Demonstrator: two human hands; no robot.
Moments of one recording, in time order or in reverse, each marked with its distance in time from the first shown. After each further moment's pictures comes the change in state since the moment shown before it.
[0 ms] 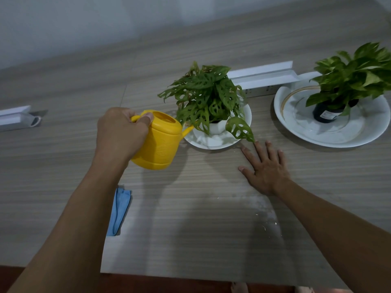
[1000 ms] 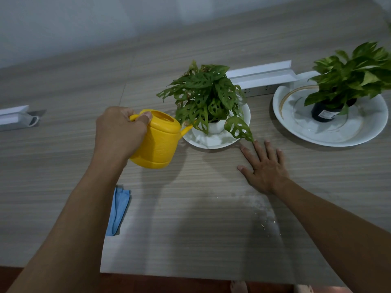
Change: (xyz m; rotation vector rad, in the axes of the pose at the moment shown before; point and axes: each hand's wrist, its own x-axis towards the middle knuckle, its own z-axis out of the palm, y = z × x) left_hand 0.001 0.002 0.000 -0.009 0.004 0.004; right_hand -0.001 0.000 -0.001 0.004 -0.014 0.000
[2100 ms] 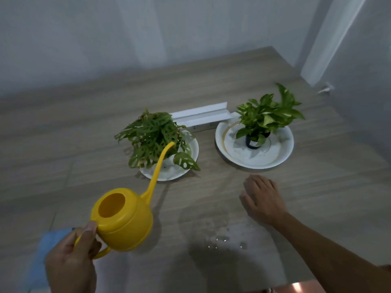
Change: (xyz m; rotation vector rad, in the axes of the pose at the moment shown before) left_hand -0.138 -0.053 0.023 -0.740 0.190 -0.225; right_hand -0.094 0.121 -0.038 0.093 0.368 0.029
